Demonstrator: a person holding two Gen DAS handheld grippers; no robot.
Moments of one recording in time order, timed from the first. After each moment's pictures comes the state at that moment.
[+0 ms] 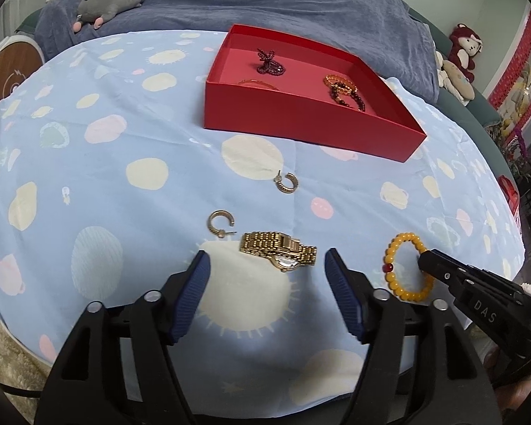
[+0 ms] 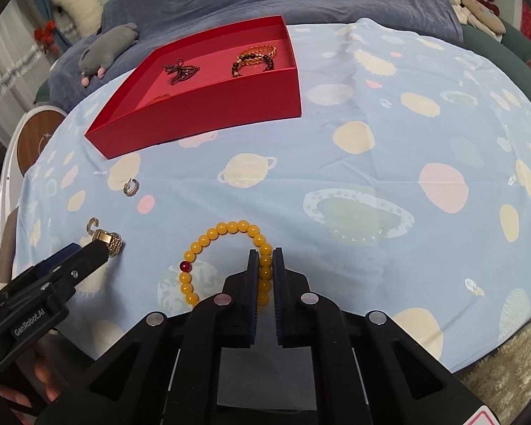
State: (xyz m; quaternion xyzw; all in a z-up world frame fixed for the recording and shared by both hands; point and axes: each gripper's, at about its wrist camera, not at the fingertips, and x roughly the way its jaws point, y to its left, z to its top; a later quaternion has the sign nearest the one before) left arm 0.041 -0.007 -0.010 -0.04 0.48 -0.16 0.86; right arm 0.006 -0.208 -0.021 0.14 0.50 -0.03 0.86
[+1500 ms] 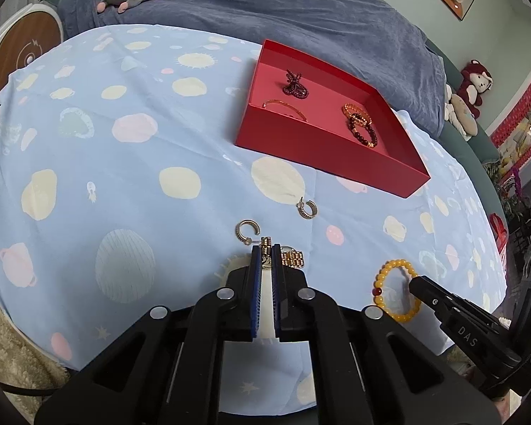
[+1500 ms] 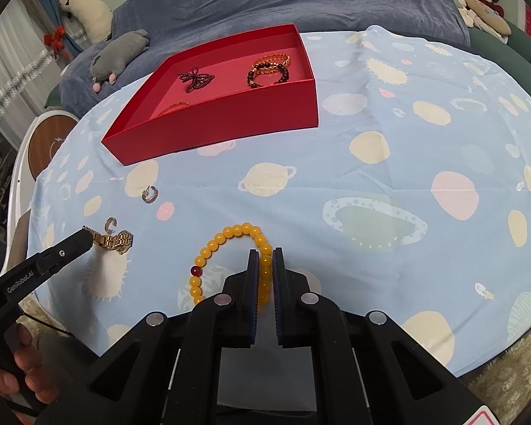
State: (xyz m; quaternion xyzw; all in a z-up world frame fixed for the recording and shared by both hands) left arm 0.046 0.026 0.003 -0.11 0.47 -0.14 0.86; right arm 0.006 -0.201 -0.015 0.14 0.48 -0.01 0.87
